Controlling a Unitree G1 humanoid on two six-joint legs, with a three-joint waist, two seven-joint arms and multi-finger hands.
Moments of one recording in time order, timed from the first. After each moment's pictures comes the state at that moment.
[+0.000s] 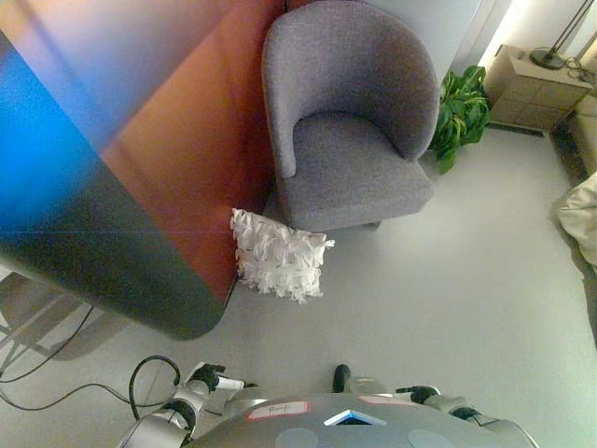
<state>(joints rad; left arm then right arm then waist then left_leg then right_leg) -0.03 0.24 -0.33 1.26 0.02 0.14 0.06 0.01 -0.25 0.27 1.29 0.07 0.23 0.03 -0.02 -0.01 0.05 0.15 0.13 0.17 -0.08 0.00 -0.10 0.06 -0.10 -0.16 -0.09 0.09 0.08</state>
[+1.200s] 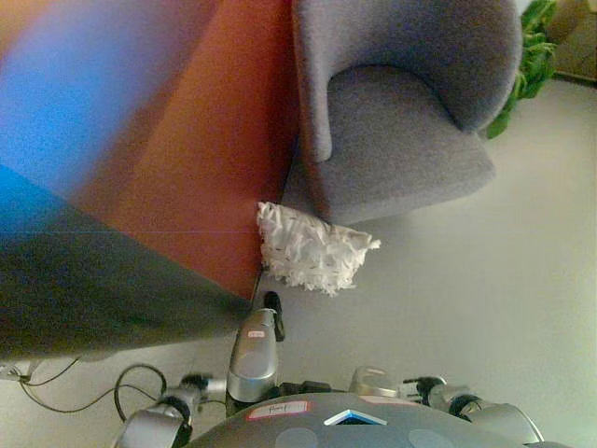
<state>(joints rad) -0.09 0.29 -0.21 1.28 -0.08 0.20 0.05 -0.07 -0.27 0.21 1.35 0.03 0.18 0.01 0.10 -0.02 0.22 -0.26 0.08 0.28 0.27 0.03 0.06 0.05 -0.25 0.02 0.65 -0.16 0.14</state>
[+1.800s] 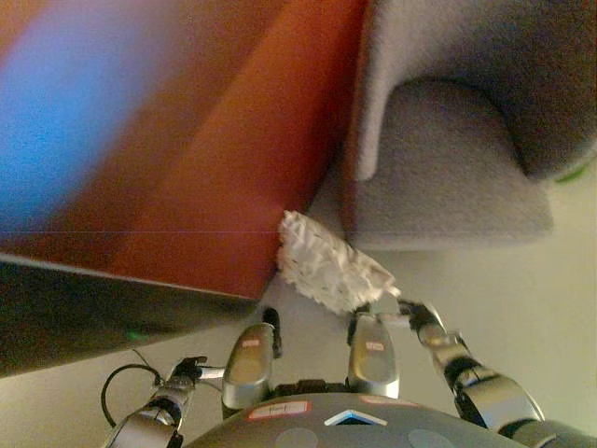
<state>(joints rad) -0.04 0.29 -0.29 1.27 -0.13 0.11 0.10 -0.22 -0.28 0.29 1.25 0.05 0.03 -0.10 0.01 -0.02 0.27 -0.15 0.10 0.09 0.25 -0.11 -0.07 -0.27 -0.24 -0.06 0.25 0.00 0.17</state>
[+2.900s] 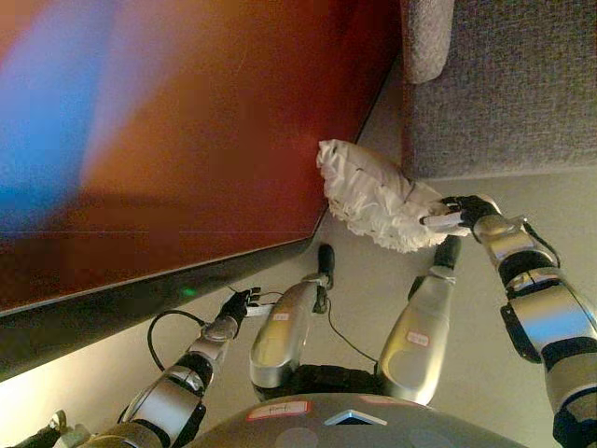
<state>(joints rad) -0.20 0.22 -0.45 1.14 -0.33 -0.05 0.04 -0.75 -0.62 0.43 1.24 0.08 0.20 0.12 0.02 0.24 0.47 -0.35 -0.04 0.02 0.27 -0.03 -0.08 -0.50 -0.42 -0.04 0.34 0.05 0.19</state>
